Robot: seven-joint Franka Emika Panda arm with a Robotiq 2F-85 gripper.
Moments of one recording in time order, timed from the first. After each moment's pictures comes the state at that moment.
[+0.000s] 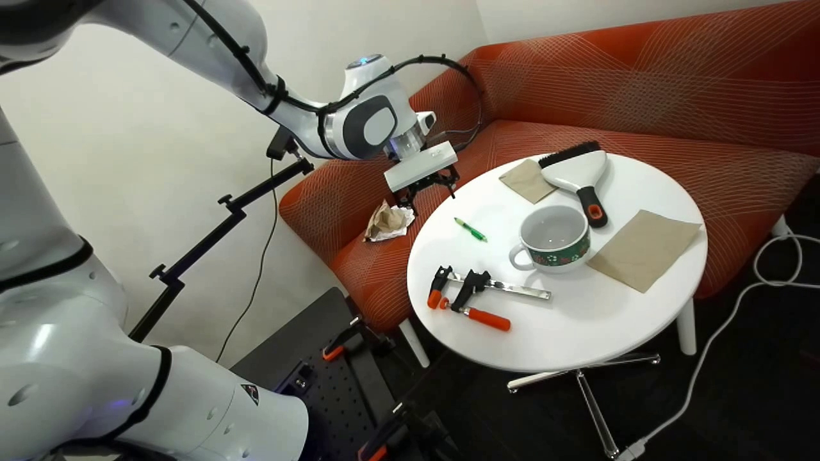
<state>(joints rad) 0.13 0.44 0.23 -2.26 -0.03 2.72 -0.87</state>
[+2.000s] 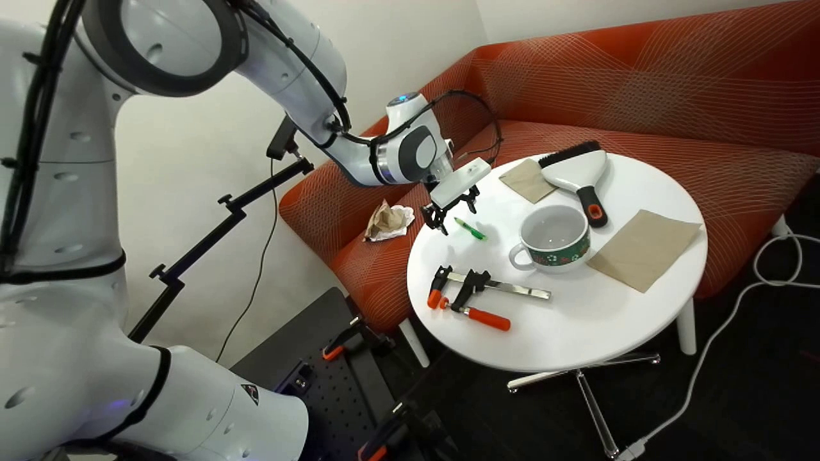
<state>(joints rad) 0.11 0.78 0.24 -2.00 -0.30 2.75 -1.00</state>
